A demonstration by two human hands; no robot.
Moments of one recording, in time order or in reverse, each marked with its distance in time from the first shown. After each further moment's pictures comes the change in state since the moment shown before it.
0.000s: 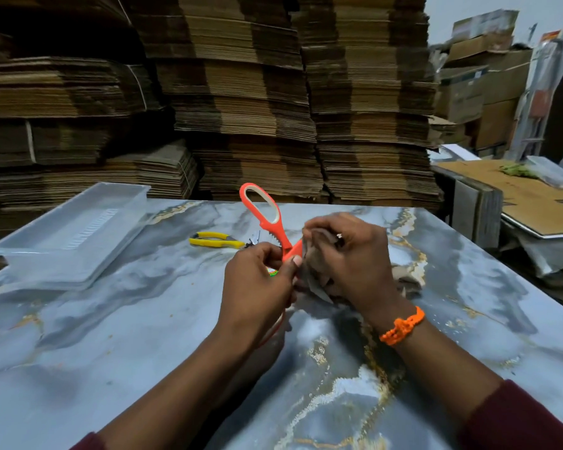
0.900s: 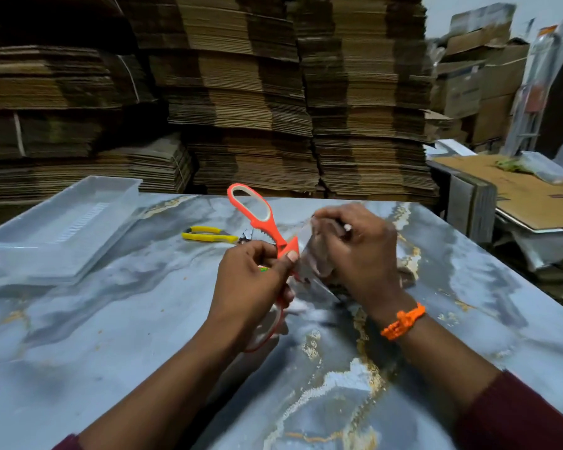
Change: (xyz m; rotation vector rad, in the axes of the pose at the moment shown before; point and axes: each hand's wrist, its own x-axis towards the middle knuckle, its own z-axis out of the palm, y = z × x) left_hand -0.005 -0.001 0.000 -0.271 -0.059 -0.097; right_hand -0.007 0.006 -0.009 -0.032 0.066 0.009
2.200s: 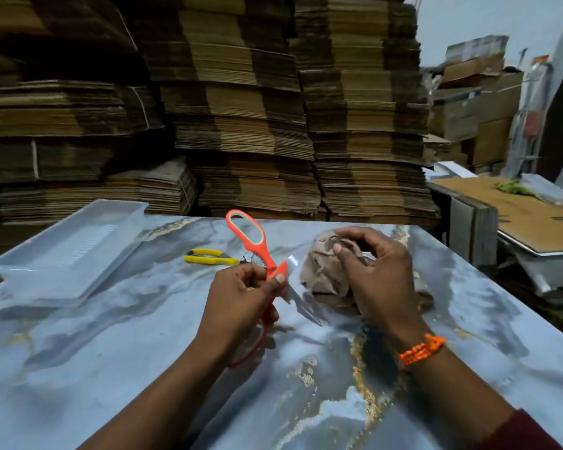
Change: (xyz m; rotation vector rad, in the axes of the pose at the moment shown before) left_hand 0.012 -0.001 -0.009 0.064 -0.027 -0.005; right_hand 0.006 0.013 -0.023 0.089 -0.001 0.251
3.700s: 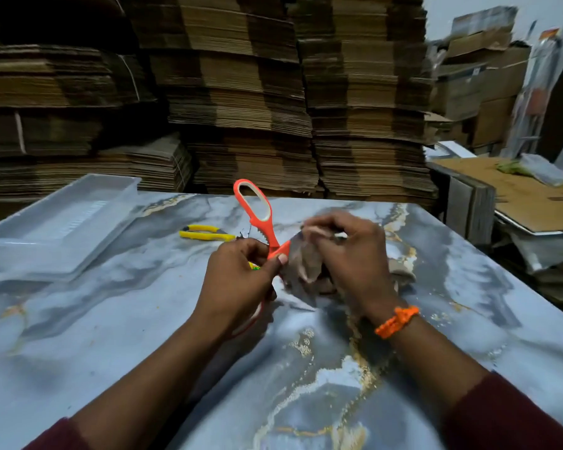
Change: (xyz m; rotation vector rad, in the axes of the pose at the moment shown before) left_hand -0.001 -0.009 0.000 0.253 0.020 0.107; right_hand -0.012 -0.014 0.024 0.020 -0.088 -0.107
